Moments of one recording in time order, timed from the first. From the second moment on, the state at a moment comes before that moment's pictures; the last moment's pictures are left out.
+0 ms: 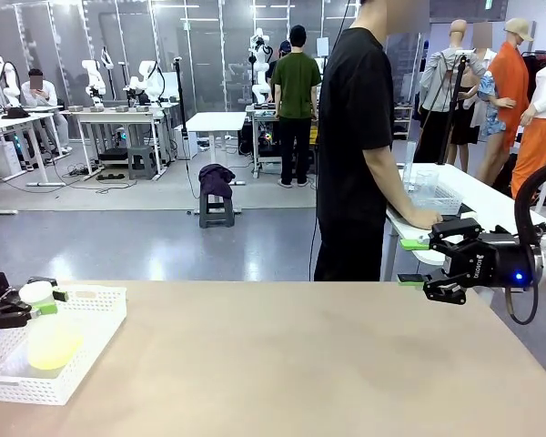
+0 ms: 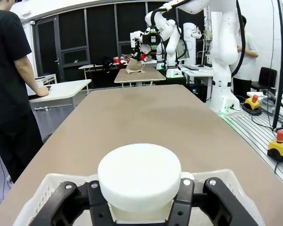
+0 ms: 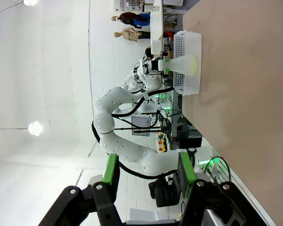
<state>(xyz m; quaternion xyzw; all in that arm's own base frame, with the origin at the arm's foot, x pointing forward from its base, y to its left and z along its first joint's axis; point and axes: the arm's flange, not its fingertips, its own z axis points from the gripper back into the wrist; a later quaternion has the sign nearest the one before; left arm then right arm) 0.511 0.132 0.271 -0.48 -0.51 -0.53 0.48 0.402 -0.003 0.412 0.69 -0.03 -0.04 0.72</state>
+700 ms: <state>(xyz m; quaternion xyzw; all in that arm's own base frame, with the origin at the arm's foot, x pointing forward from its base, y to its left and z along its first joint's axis) 0.498 0.154 0.268 -0.48 -0.49 -0.53 0.49 0.402 -0.003 0.412 0.69 -0.03 -0.04 0.72</state>
